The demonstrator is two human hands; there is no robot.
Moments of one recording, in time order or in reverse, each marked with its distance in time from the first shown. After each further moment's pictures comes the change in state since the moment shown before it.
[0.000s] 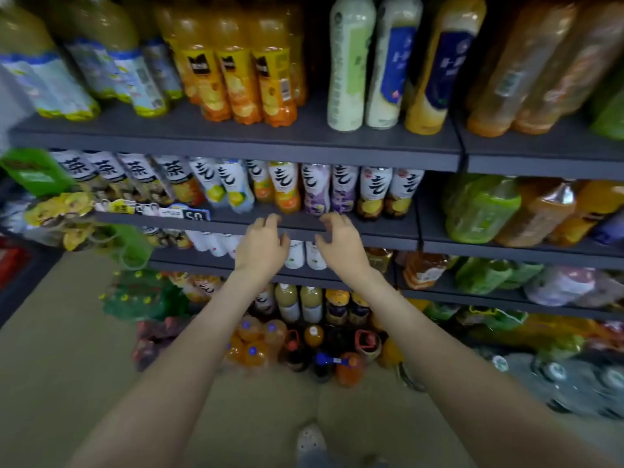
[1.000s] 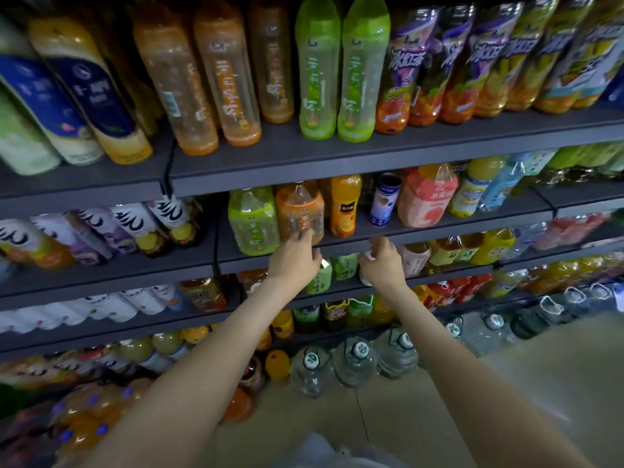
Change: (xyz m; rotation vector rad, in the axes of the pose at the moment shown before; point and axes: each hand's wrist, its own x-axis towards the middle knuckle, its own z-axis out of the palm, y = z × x) left_hand -0.024 0.435 0.186 -0.042 -0.217 0.406; right_hand -0.089 0.350 -0.338 -0.020 0.344 0.505
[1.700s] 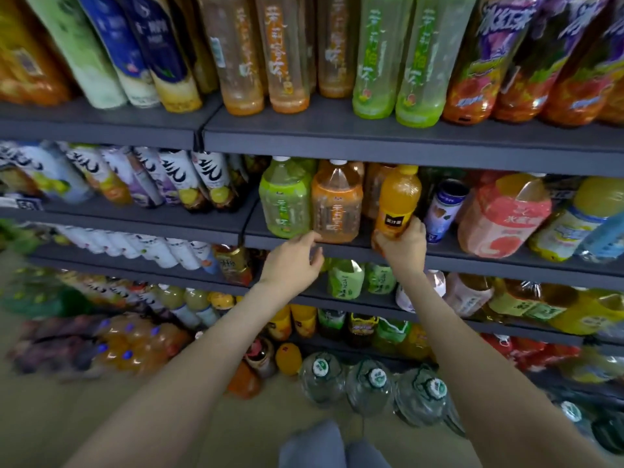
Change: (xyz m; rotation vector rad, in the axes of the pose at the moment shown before) left_hand -0.017 -0.019 0.036 0.002 0.187 -0.195; right_hand 0.093 0.022 0.048 0.188 0.049 -0.216
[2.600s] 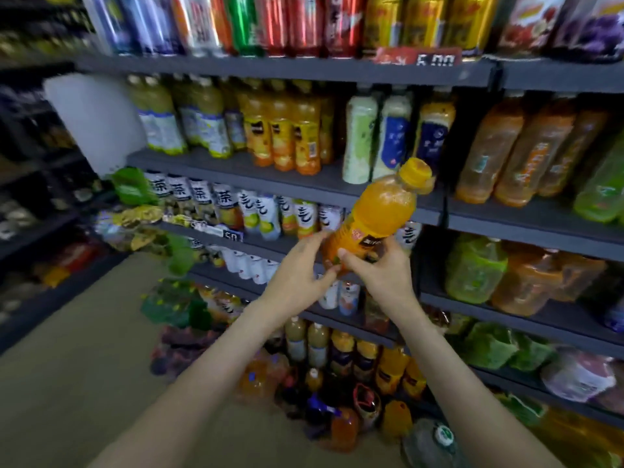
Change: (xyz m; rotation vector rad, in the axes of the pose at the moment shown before) left_hand -0.137 -0.265 -0.292 -0.349 0.246 0.035; right_hand -0.254 -0.377 0.172 0.470 -0.406 -0.347
